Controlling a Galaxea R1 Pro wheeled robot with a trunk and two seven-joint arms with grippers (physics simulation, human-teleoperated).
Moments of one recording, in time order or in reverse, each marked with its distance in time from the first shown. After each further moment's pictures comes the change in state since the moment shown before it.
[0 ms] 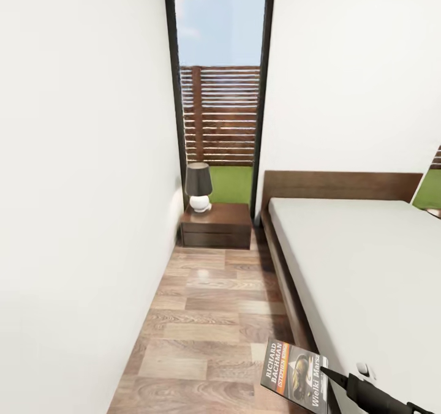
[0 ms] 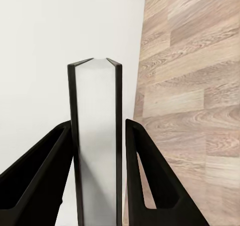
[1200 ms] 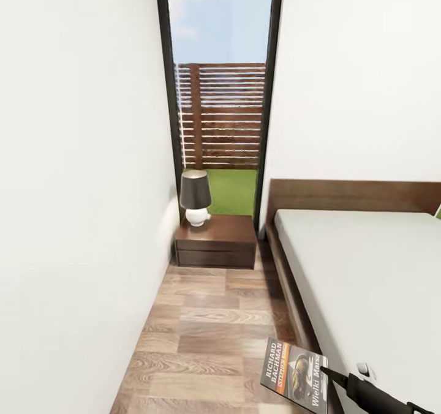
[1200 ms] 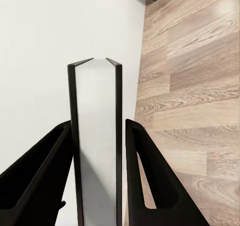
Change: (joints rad) left arm 0.000 -0.035 0.002 -0.017 -0.006 0.002 -0.005; right arm 0.000 0.000 0.001 -0.001 -0.002 0.002 -0.001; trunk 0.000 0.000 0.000
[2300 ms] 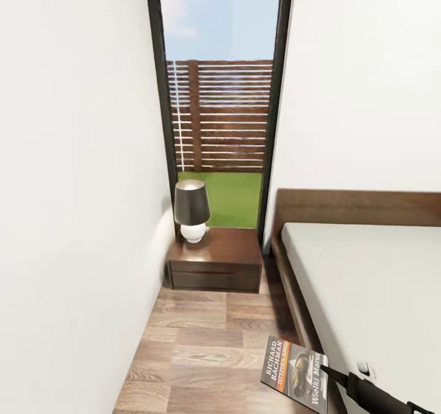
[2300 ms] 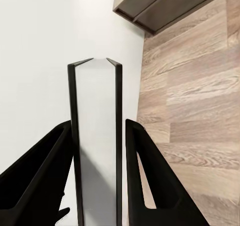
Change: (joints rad) left arm -0.008 -0.034 -0.002 -0.040 -0.127 0.007 0.004; right arm 0.000 0.000 -0.007 0.000 -0.008 -0.002 0.001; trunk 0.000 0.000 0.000
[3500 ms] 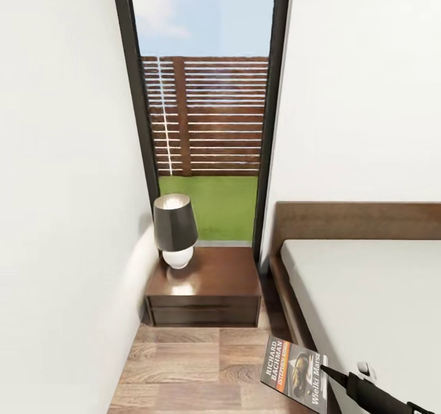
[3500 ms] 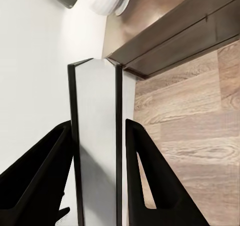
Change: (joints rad) left arm 0.000 -0.002 -0.002 0.000 0.006 -0.002 0.000; right arm 0.000 0.000 0.000 0.000 0.000 0.000 0.000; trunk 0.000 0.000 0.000
